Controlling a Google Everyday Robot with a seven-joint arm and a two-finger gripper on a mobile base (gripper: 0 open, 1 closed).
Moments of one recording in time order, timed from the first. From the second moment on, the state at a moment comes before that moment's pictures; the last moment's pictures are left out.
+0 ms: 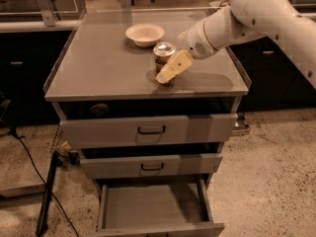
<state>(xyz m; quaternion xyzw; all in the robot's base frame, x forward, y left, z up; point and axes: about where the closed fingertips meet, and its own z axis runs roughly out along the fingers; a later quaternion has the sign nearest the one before) 0.673 -0.060 0.896 -0.52 0.74 0.18 0.39</state>
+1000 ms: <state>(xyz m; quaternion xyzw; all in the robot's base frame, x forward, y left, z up) 0.683 -0.047 0.886 -0.52 0.74 0.18 0.39</state>
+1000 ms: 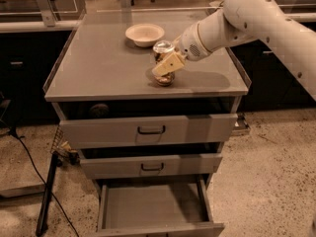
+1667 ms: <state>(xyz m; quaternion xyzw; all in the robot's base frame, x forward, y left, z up) 0.683 -0.047 0.886 -0.52 0.74 0.18 0.39</state>
